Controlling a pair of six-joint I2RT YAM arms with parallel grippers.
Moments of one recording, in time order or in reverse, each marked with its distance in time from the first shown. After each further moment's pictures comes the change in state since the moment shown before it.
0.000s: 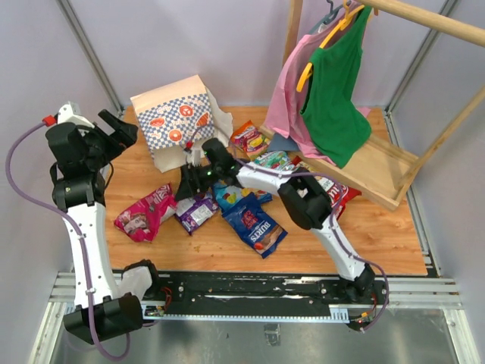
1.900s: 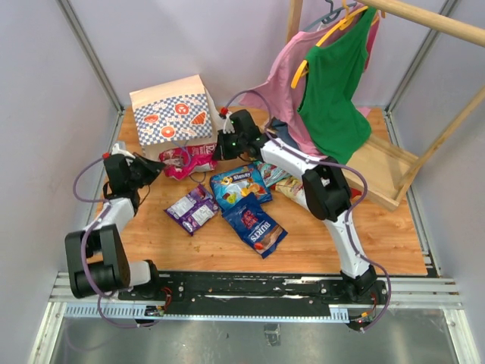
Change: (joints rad) left arm -0.091 0.333 -0.700 0.883 0.132 -0.267; right arm -0.224 -0.117 0.054 -0.283 0.420 -0.172
